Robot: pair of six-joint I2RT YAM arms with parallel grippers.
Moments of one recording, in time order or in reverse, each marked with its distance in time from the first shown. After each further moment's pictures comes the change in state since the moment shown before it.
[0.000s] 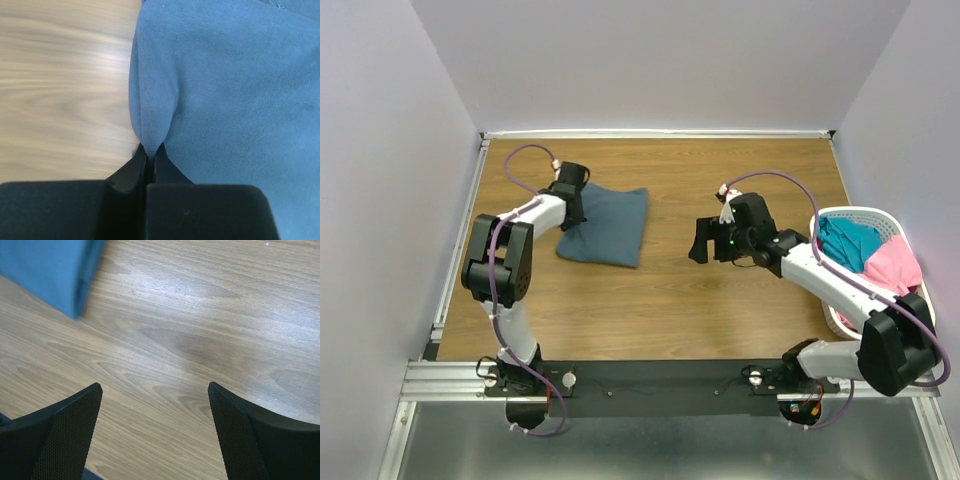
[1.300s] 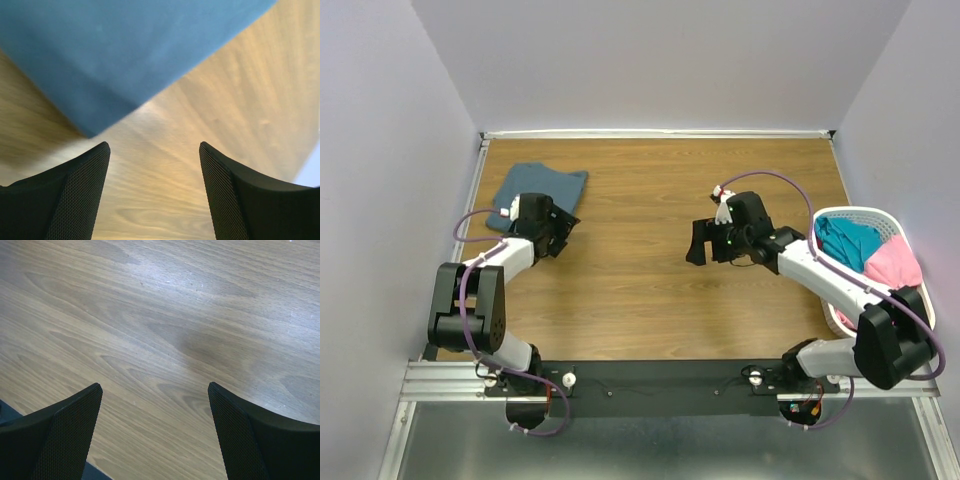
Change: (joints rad) left arm 0.204 -0.354 -0.453 0.282 0.282 -0.703; right arm 0.000 0.049 0.021 -0.010 -0.058 -0.040
